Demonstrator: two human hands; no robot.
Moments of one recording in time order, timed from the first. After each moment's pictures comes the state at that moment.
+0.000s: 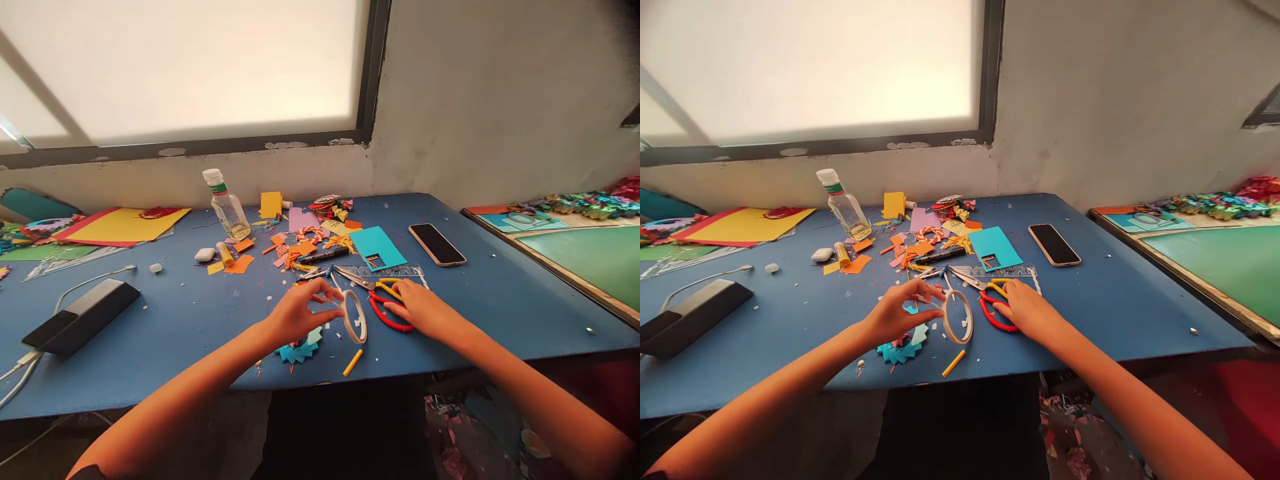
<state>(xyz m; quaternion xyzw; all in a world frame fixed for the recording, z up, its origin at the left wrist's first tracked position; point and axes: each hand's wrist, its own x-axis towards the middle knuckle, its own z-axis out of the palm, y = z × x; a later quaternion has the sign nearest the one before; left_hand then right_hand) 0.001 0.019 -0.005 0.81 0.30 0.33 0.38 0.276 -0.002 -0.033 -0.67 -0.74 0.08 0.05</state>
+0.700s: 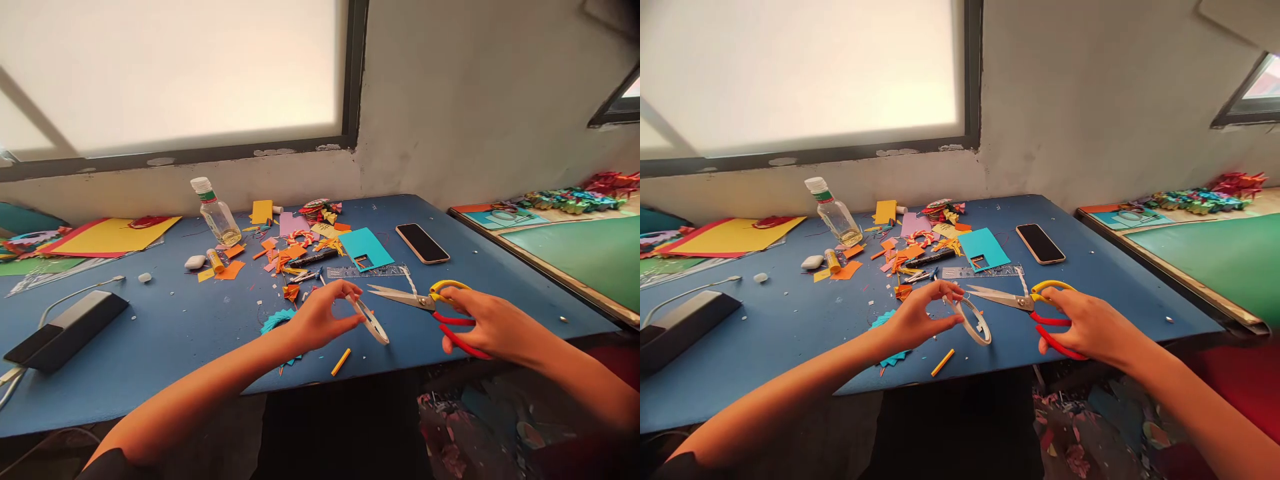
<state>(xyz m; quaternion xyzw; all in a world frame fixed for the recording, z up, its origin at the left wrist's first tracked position) 0.050 0.006 -0.004 0.82 0.26 0.33 0.39 0.354 -0.074 0.005 -0.64 -0.76 0.08 0.10</state>
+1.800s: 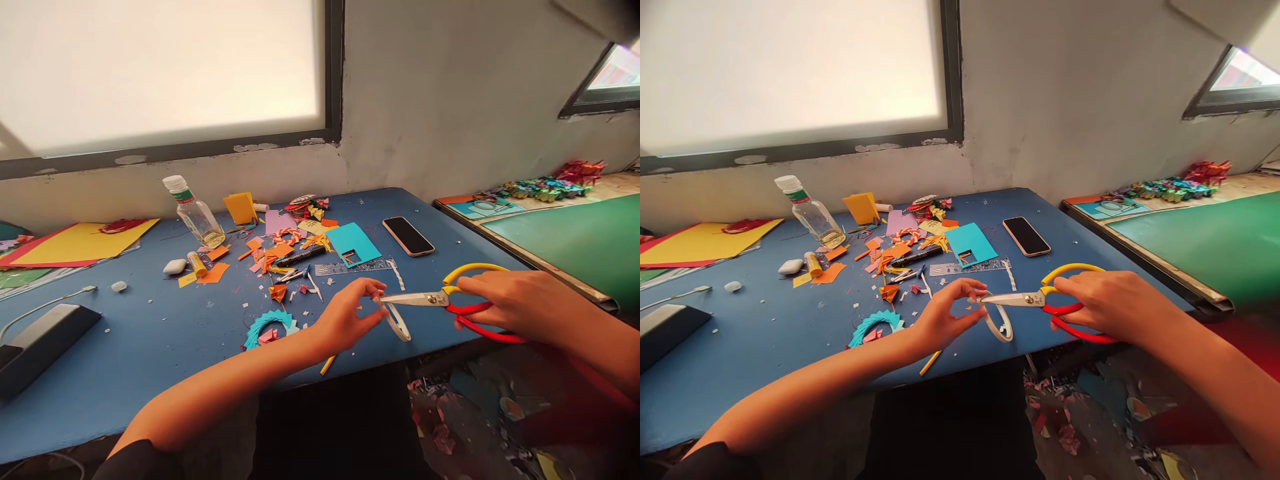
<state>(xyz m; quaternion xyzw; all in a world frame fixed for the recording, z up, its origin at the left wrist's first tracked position) 0.108 -0.004 -0.020 0.79 0.20 0.37 0.45 0.378 -0.085 0.040 -0.66 -0.74 -0.10 -0.02</state>
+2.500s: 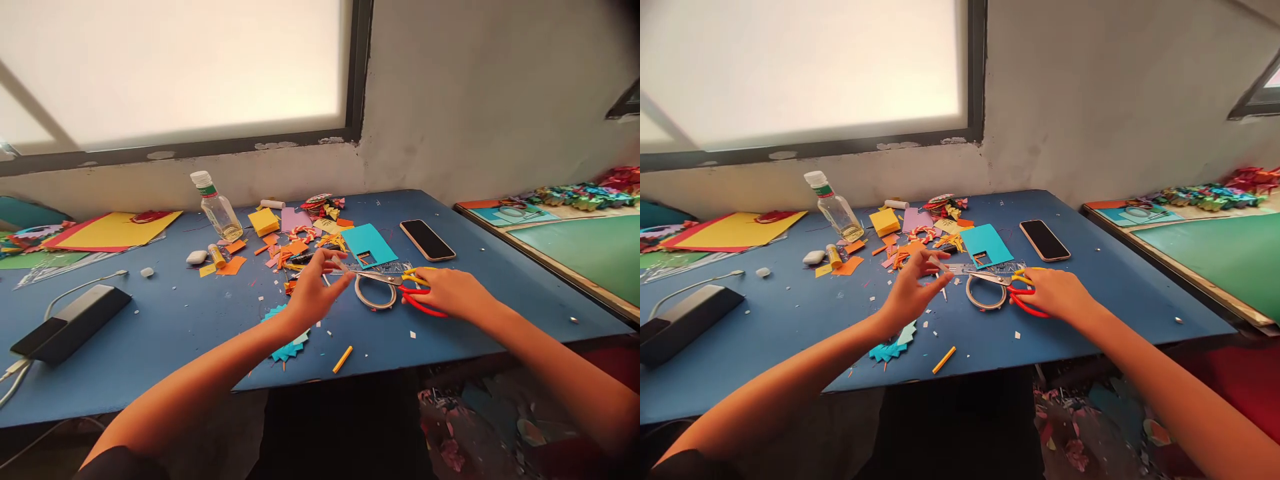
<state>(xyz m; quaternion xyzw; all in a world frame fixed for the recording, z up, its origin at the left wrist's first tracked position) 0.056 0.025 0.009 0.74 0.35 0.44 0.38 0.332 -0.010 -0.009 -0.69 -0.72 -0.04 -0.04</state>
